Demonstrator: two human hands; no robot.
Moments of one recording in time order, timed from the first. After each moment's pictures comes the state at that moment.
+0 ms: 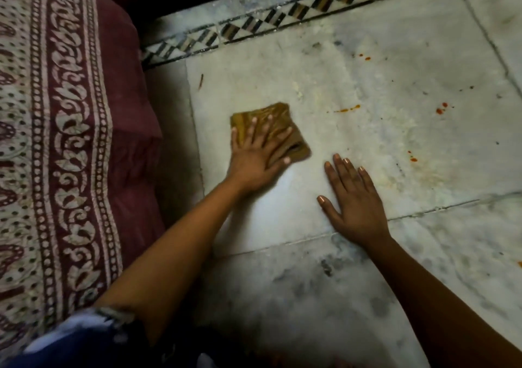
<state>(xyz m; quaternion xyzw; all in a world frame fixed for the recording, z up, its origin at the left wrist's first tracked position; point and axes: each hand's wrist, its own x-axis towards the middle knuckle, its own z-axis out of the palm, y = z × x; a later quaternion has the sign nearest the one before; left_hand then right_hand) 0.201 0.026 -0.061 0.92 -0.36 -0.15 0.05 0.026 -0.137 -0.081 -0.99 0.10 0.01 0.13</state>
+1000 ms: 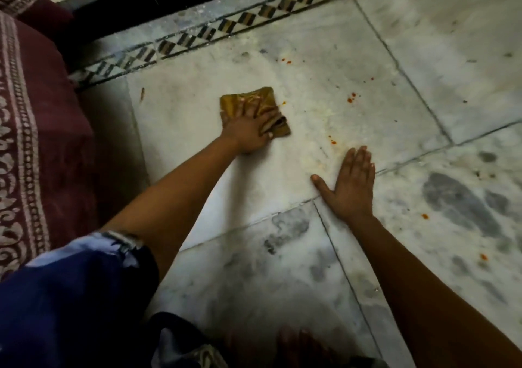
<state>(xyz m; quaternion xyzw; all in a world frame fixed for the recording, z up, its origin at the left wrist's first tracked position) 0.200 -0.094 -0.035 0.89 -0.40 -0.23 -0.05 -0.034 -0.201 -0.074 -0.91 0.37 0.04 0.16</state>
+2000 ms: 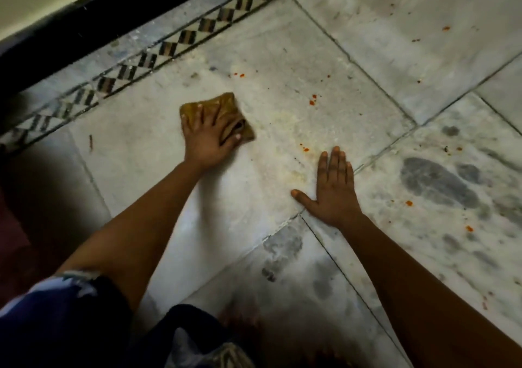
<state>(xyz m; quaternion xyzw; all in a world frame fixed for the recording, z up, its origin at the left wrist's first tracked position) 0.239 -0.106 -0.053 0.88 -0.45 -0.13 0.06 -0.030 -0.206 -0.073 -0.91 0.36 0.10 0.17</state>
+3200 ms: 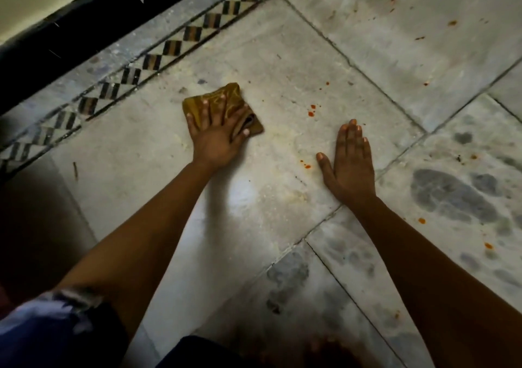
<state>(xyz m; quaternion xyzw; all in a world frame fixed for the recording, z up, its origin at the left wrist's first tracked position) 0.250 -0.158 -0.067 0.88 -0.46 -0.13 0.04 0.004 -0.274 -0.082 -0.89 0.44 -0.01 0.13</state>
